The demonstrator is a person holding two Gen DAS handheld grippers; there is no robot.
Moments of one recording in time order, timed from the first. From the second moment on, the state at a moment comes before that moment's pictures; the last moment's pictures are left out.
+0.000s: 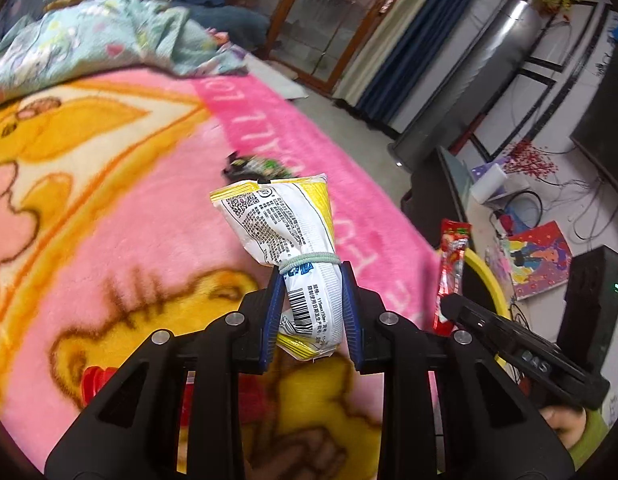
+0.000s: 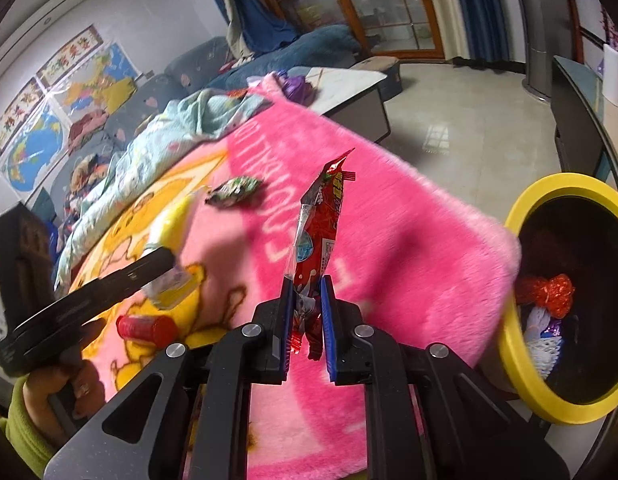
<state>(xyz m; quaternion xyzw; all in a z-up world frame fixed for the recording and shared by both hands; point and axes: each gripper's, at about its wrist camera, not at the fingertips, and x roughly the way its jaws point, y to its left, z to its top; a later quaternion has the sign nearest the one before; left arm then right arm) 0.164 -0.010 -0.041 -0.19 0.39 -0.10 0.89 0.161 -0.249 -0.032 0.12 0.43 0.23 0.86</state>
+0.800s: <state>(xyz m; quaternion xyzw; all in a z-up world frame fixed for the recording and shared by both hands) 0.162 -0.118 -0.003 -0.10 0.36 -0.21 0.91 0.170 -0.356 -0.012 0.19 0.37 0.13 0.90</state>
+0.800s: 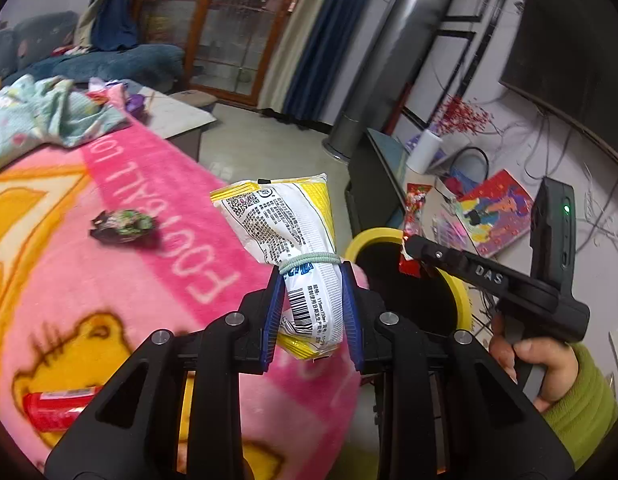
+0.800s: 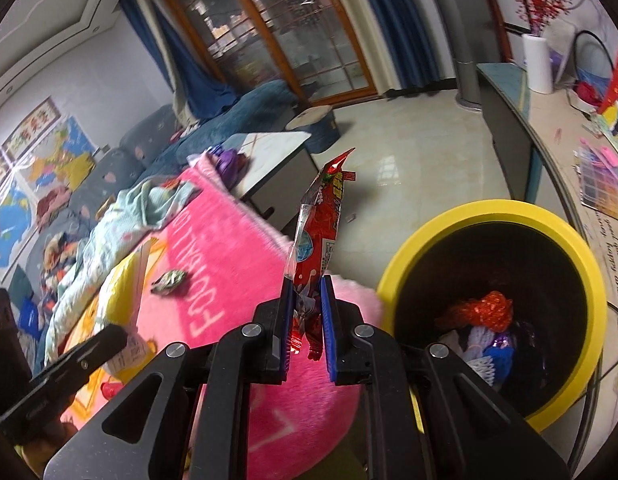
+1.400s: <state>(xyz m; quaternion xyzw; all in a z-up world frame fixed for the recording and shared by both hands) 0.163 -0.188 -0.015 -0.04 0.36 -0.27 0.89 0.168 -0.424 -0.033 0.25 0.38 0.06 0.89</state>
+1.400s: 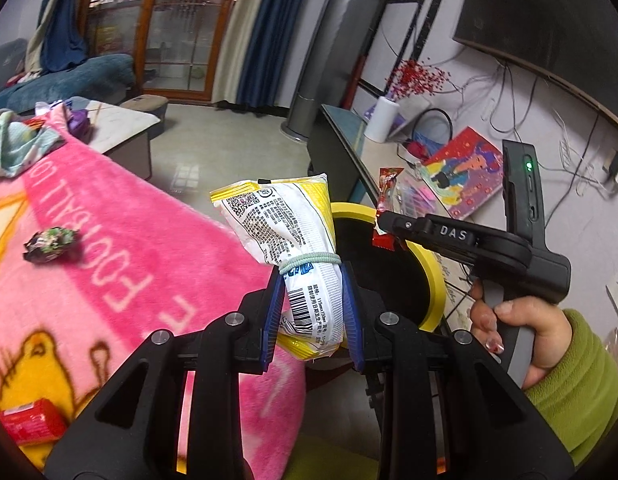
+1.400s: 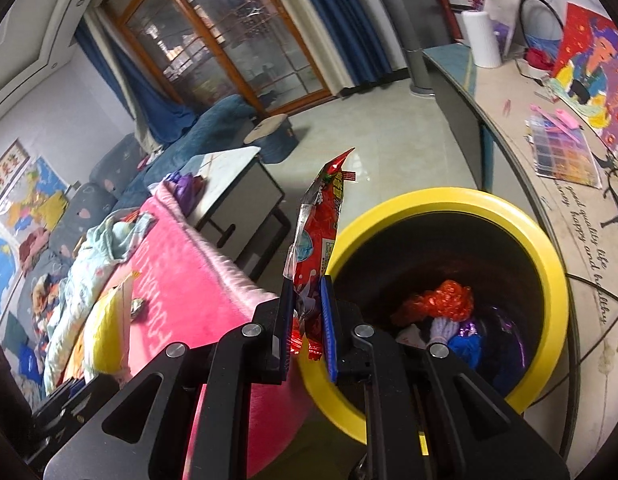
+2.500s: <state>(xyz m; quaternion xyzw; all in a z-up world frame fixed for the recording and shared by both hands) 0.208 -0.279 -0.060 0.01 0.39 -0.32 0.86 0.160 -0.530 -0.093 0.33 0.41 -0.05 0.85</state>
